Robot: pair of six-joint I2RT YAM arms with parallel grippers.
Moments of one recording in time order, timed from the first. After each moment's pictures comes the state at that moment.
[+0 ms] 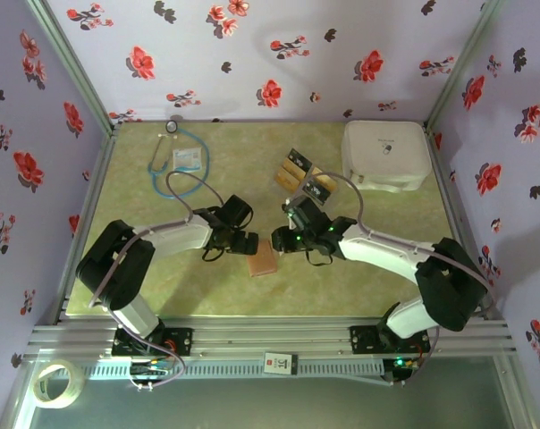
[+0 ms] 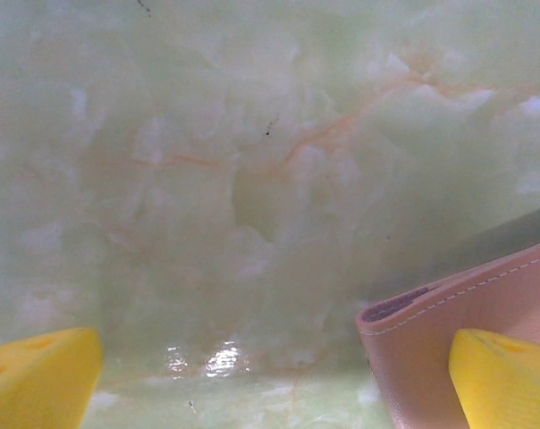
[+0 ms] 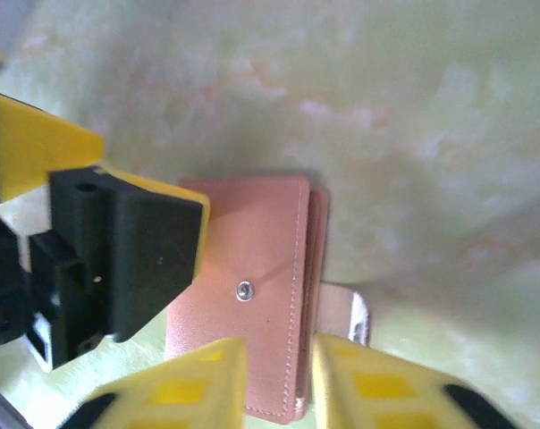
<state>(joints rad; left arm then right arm) -0.73 1.65 0.91 -0.50 -0.11 -0.54 0.81 1.46 0.87 -0.32 -0.12 0.61</state>
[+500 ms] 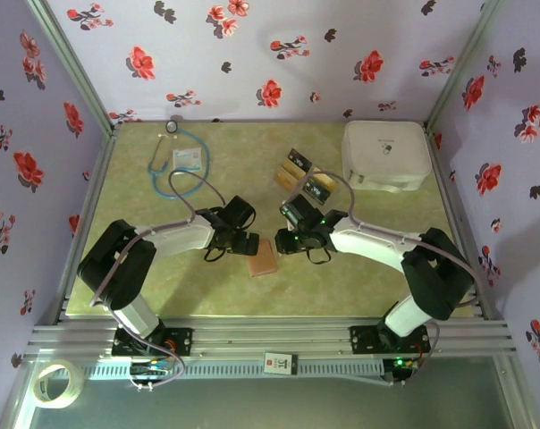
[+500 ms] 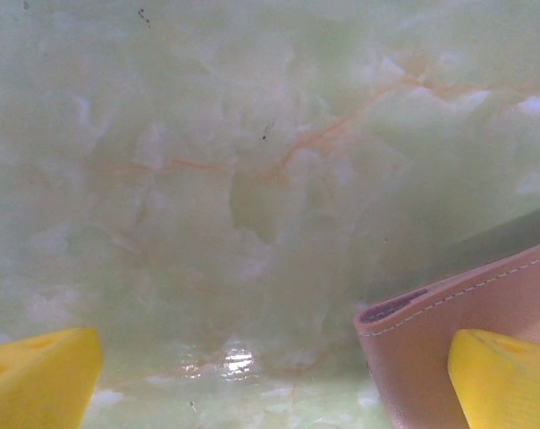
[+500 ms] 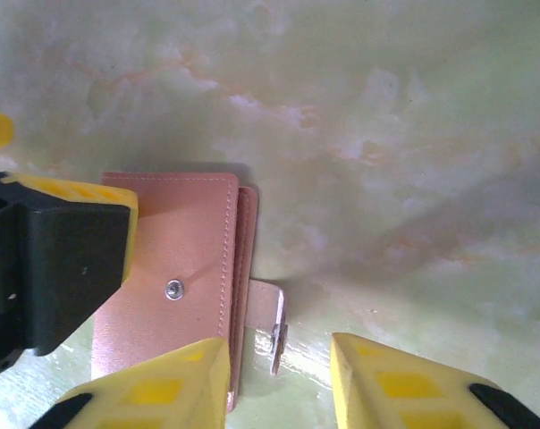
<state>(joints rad) -0.75 1.66 0.92 -0.51 -0.15 -0.54 0.81 1.56 0.94 -0.45 -0.09 0.54</state>
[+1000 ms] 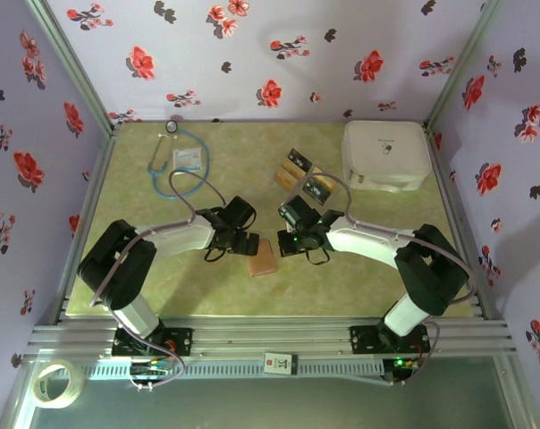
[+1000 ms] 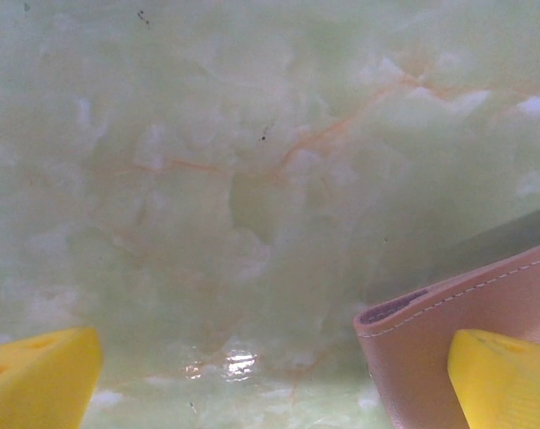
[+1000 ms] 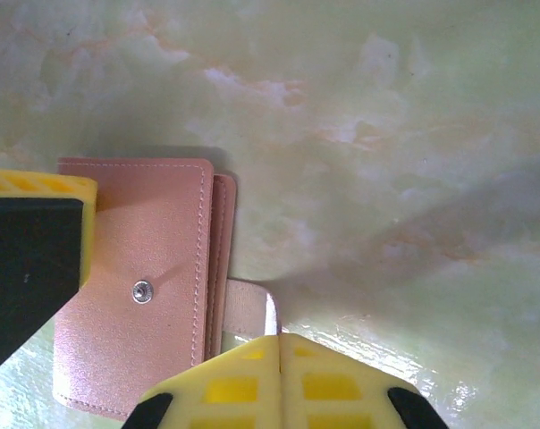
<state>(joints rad) -0.75 1.66 0.92 -0.51 -0.15 -0.54 0.80 1.59 0.94 -0.45 -0.09 0.53</state>
